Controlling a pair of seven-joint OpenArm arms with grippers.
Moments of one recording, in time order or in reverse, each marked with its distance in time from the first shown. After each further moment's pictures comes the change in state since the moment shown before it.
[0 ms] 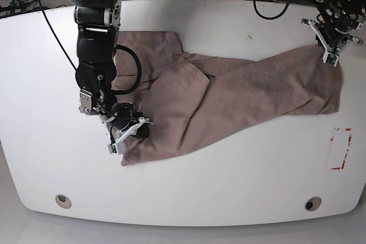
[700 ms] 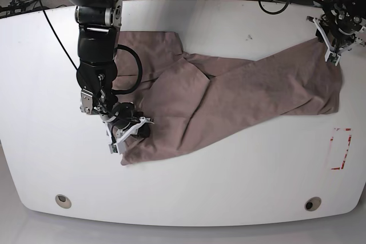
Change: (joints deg) left arm 1.3 -6.0 3.4 -3.7 -0.3 0.0 0.3; right arm 0.0 -0.4 0.3 0.0 -0.2 0.2 -0.1
